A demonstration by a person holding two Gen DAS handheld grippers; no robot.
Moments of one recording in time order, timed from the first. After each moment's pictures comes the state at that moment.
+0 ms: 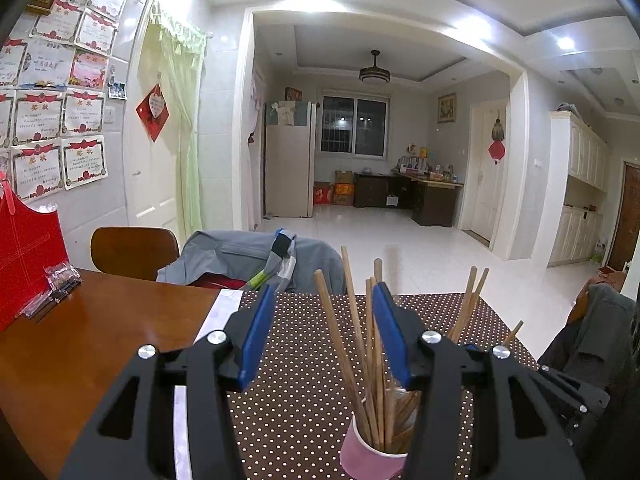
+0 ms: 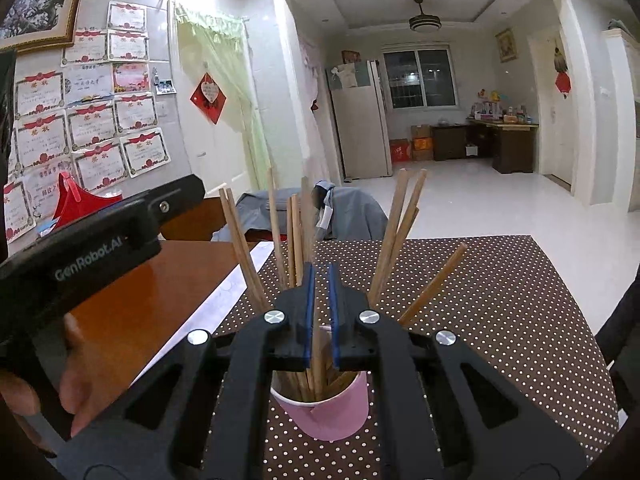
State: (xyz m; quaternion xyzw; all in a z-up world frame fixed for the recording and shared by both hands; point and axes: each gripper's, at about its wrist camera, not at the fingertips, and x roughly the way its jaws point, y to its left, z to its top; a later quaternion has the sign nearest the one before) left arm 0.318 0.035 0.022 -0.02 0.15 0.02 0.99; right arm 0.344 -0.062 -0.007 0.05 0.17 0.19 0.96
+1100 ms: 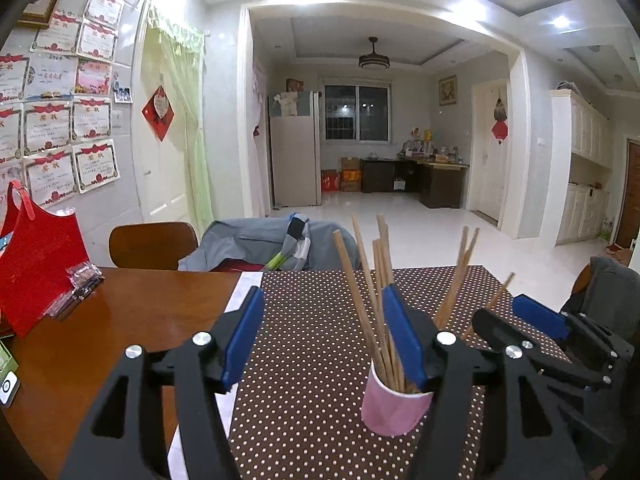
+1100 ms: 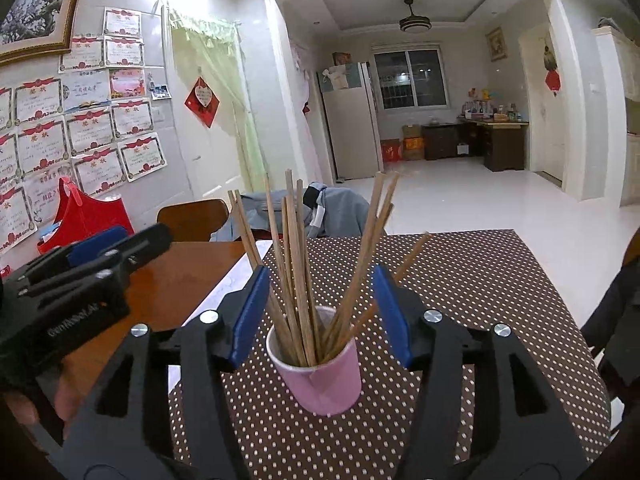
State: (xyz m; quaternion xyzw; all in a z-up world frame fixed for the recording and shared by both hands) left arm 0.256 0.035 0.022 0.01 0.17 0.04 0.98; right arm 0.303 -0.076 0.001 0.06 0.17 0.18 0.97
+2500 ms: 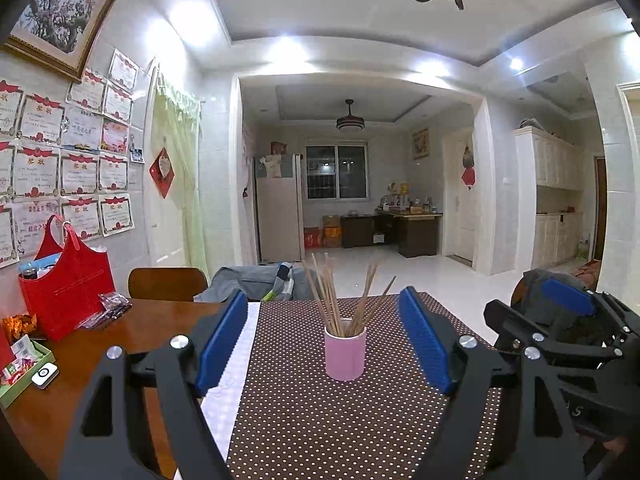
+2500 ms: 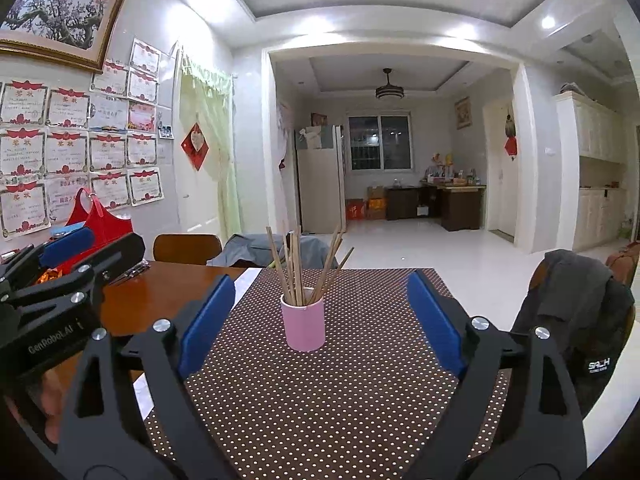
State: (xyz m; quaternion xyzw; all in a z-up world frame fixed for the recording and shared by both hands) left arm -0.001 -0.005 0.060 0.02 0.06 0.00 1.00; right arm 0.050 -0.112 0.045 0.02 0.06 0.10 0.99
